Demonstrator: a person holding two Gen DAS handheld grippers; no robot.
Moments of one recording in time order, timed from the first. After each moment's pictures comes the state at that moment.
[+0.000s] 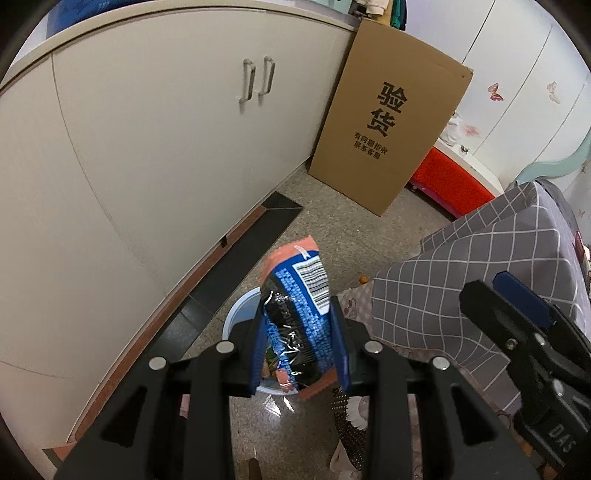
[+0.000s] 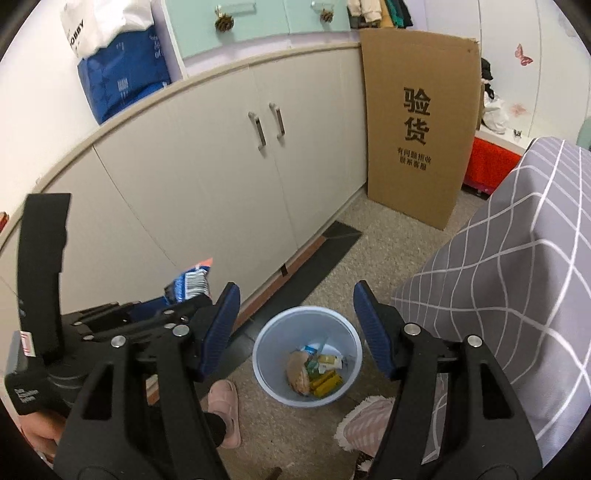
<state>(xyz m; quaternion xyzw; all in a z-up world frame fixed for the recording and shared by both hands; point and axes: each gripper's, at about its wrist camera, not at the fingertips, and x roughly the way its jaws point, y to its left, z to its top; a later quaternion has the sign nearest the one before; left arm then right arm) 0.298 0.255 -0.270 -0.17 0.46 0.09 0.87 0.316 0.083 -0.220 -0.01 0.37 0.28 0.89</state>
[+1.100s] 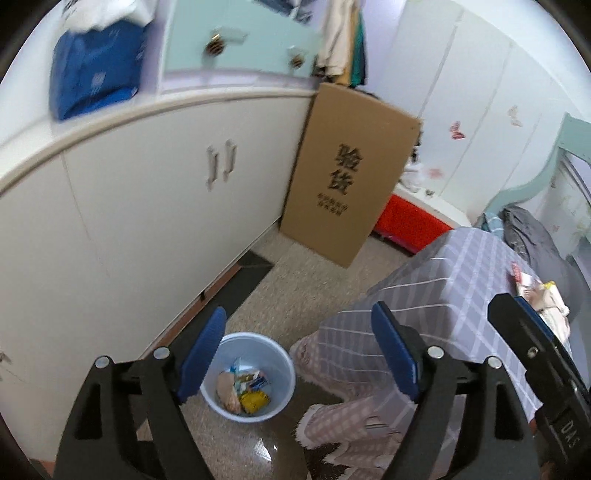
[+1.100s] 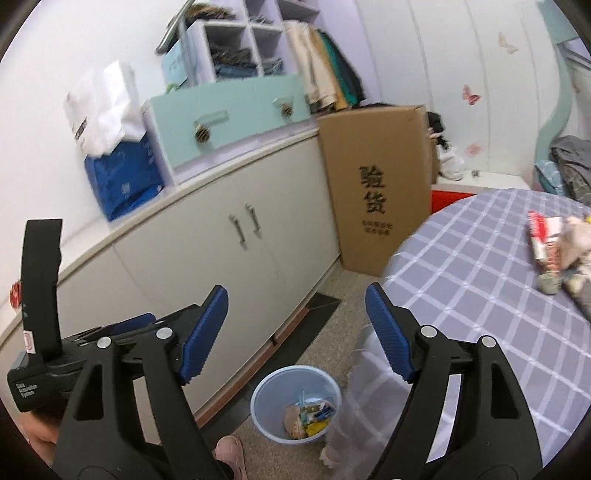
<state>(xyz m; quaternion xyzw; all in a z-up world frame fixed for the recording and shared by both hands) 0.263 0.181 -0.152 -0.14 0.35 0.07 0.92 0.267 -0.036 -0.125 0.07 0.25 0.23 0.94</state>
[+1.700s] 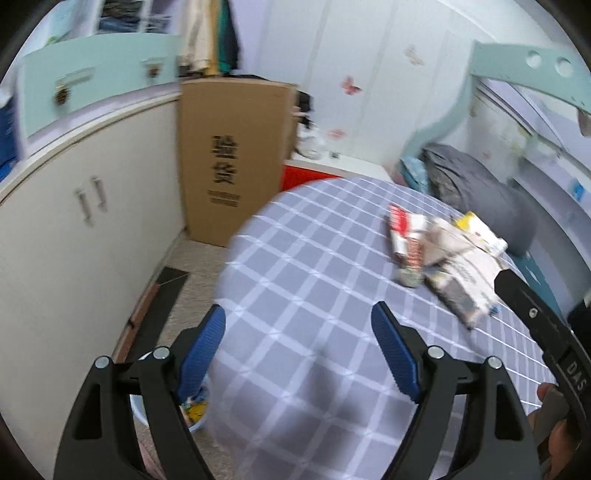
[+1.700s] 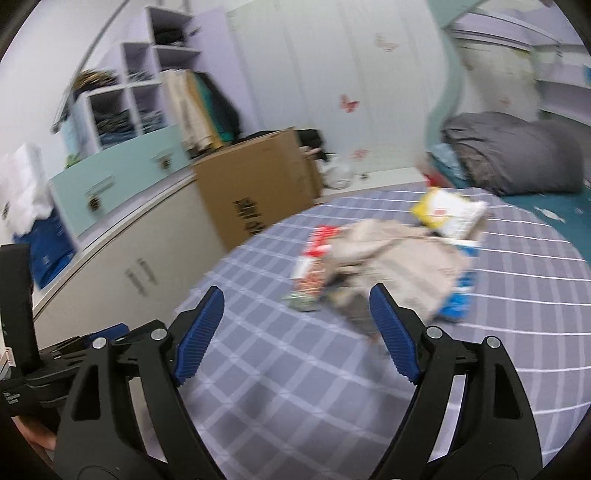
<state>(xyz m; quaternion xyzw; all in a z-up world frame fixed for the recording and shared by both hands) 0.311 -0.024 -0.139 -0.05 0.37 -0.09 0.92 0.265 -0.256 -0.129 0.15 0.24 0.04 0.96</state>
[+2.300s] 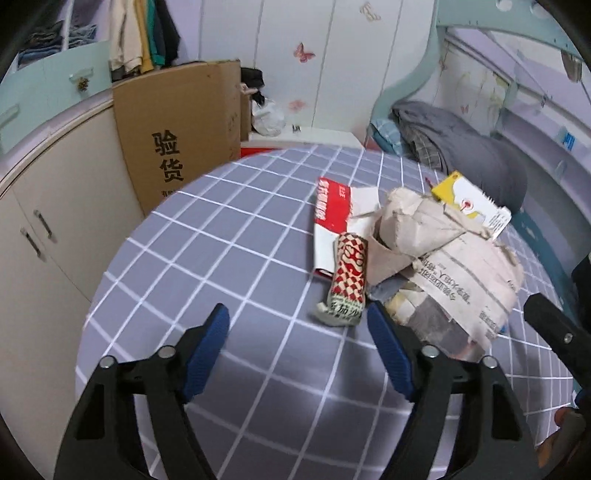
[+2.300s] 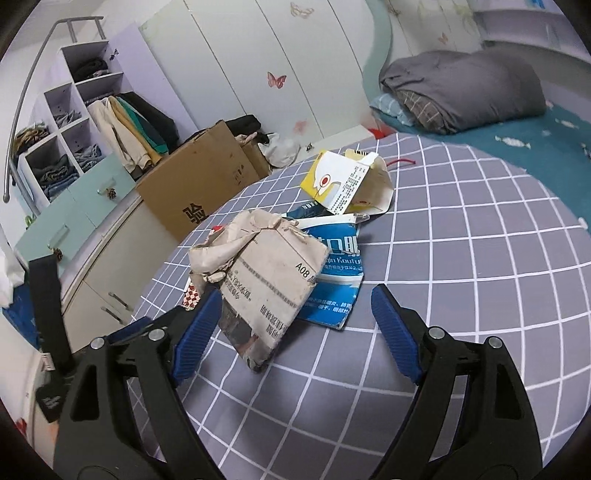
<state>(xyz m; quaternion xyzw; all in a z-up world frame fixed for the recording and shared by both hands) 0.386 -0.132 -0.173 0.01 0.41 -0.13 0.90 0.287 -0.344 -0.164 0.25 0.30 0.00 0.92</state>
